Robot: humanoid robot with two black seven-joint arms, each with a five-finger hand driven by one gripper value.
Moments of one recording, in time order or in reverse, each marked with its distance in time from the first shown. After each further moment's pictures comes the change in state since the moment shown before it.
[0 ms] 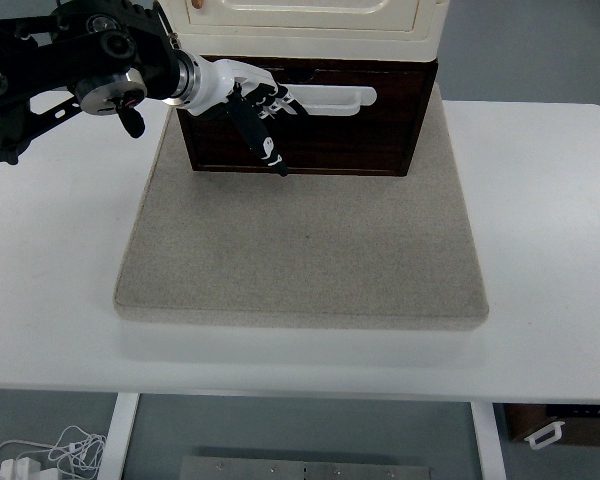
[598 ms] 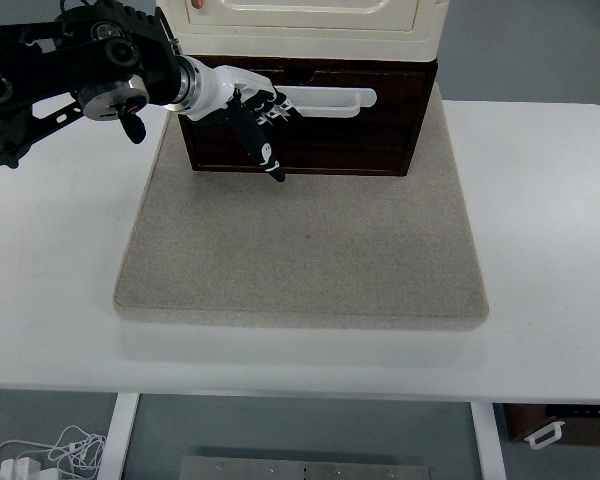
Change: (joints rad) left arm -0.001 -0.002 0.031 0.001 0.006 0.017 0.003; right arm 0.000 0.000 0.000 0.000 0.000 -0.001 0.000
